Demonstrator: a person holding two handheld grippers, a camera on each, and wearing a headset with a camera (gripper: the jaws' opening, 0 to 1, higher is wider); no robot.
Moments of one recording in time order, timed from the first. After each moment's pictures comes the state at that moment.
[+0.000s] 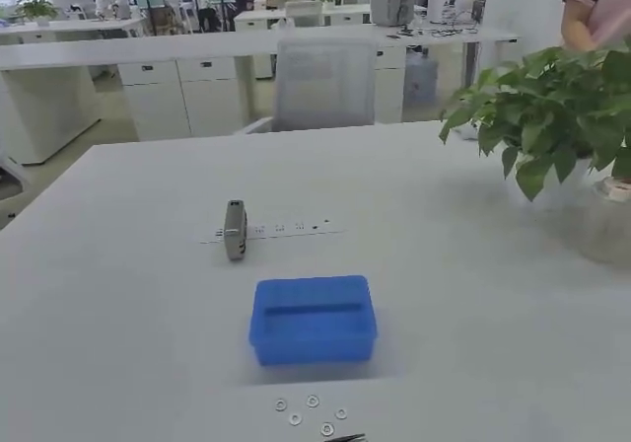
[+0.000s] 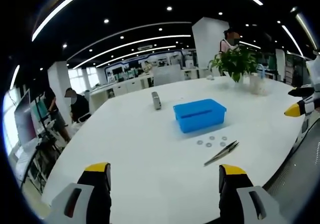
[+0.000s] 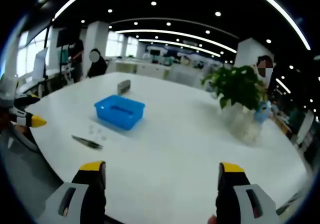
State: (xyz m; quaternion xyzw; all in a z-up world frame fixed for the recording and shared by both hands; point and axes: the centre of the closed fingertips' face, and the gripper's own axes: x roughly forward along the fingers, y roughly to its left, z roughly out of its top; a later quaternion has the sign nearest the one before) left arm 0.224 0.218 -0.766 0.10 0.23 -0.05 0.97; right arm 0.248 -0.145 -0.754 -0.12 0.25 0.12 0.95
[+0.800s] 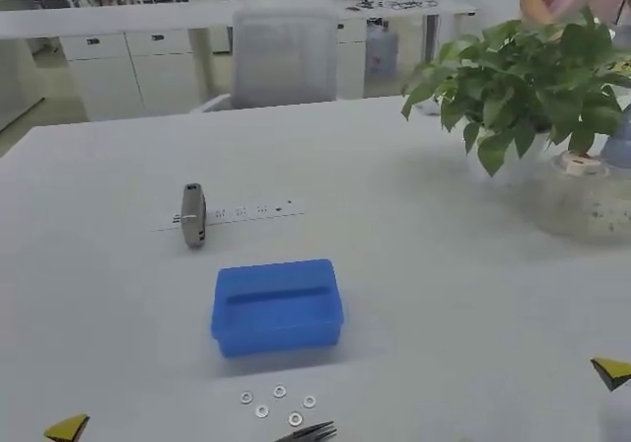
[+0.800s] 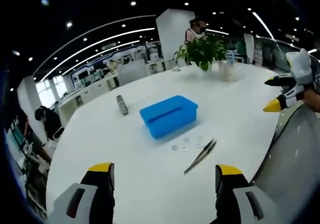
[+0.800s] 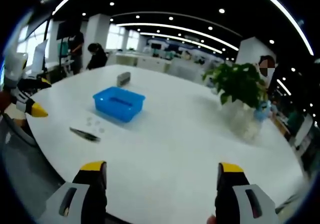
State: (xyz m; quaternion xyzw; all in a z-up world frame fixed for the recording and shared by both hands) left arm 0.254 0.165 -0.759 0.16 0.27 -0.21 0.92; right arm 0.244 -0.148 -0.763 -0.14 0.28 0.12 0.94
